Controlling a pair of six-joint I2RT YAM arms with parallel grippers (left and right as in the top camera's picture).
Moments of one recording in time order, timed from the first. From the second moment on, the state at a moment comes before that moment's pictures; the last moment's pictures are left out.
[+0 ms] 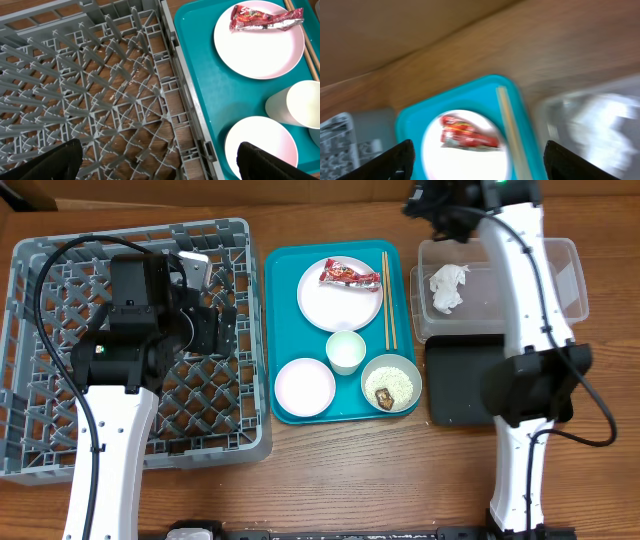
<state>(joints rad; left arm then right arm) -0.02 1.33 1.40 -0.97 0.03 0.14 0.21 2.34 2.56 -1.17 -0.10 0.58</state>
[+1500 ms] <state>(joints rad) -0.02 1.33 1.40 -0.97 0.03 0.14 0.38 2.42 2.07 -0.79 0.03 0.52</state>
